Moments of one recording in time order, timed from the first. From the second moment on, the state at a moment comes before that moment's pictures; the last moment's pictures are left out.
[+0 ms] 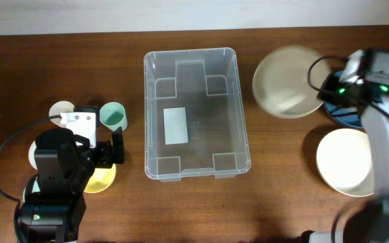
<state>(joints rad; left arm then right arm) -0.02 0.83 0.94 -0.72 0.03 0.03 -0.27 1.54 1.37 -0.71 -0.18 0.20</state>
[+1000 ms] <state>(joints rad) -0.02 0.83 0.94 -0.72 0.03 0.03 0.41 1.88 1.38 -0.33 0.04 0.17</state>
